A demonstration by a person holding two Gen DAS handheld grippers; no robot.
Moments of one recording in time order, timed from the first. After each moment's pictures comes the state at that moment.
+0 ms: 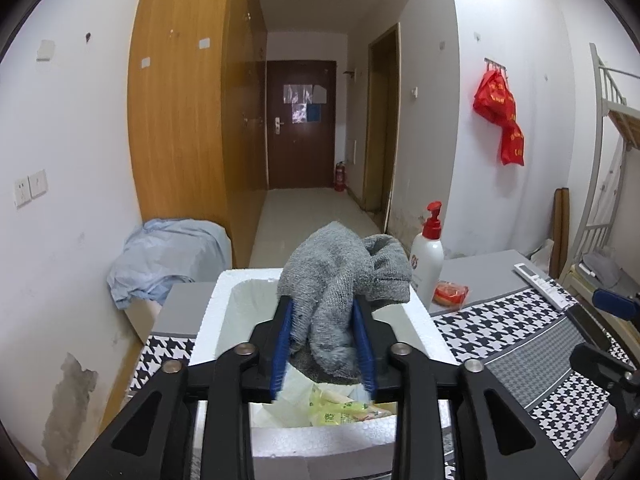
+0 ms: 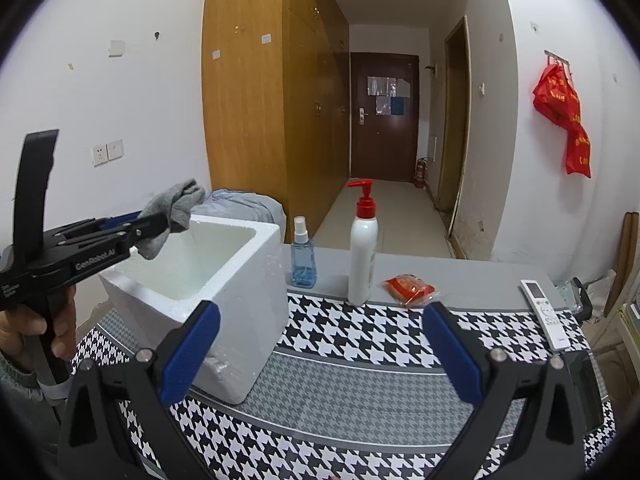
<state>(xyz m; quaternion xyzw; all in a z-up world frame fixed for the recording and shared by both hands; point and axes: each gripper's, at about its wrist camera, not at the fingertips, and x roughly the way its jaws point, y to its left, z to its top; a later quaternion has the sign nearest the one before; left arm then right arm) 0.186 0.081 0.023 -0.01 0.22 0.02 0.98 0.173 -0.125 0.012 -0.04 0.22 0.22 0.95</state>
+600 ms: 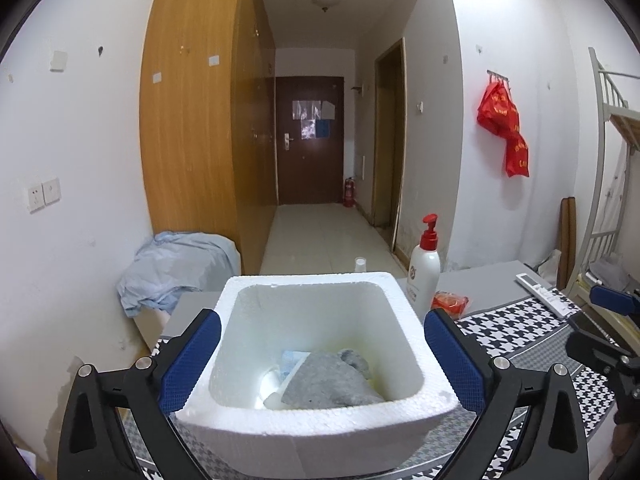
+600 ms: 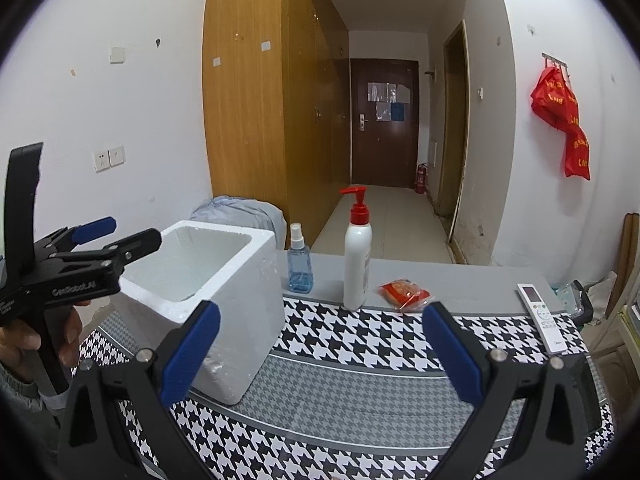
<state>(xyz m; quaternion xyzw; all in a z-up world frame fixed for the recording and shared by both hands) 0.158 0.062 0.030 -0.01 0.19 0.04 0.98 0.170 -0.139 0.015 -0.04 0.21 0.23 0.95</state>
